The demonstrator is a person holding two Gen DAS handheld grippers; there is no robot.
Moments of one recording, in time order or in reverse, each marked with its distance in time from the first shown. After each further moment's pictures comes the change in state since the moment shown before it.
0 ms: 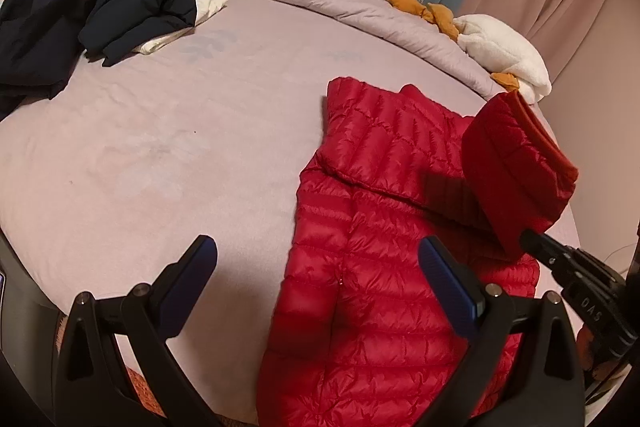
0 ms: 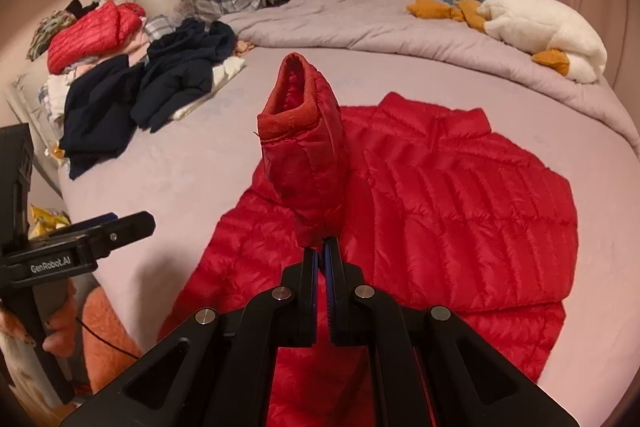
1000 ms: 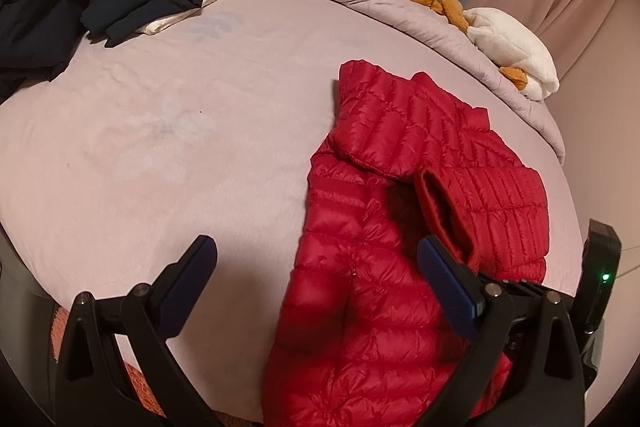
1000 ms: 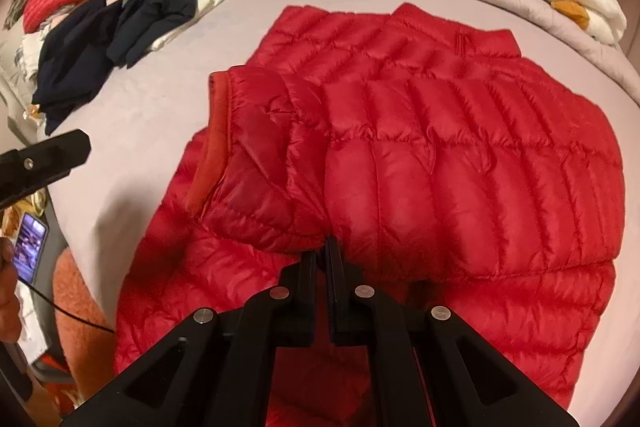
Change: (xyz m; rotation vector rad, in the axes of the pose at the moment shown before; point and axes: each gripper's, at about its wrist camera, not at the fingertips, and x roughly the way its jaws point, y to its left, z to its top) left arm 0.013 0.011 -0.005 -0.024 0.039 0.005; right arm 0.063 0.008 -0.033 0.004 0.220 -0.026
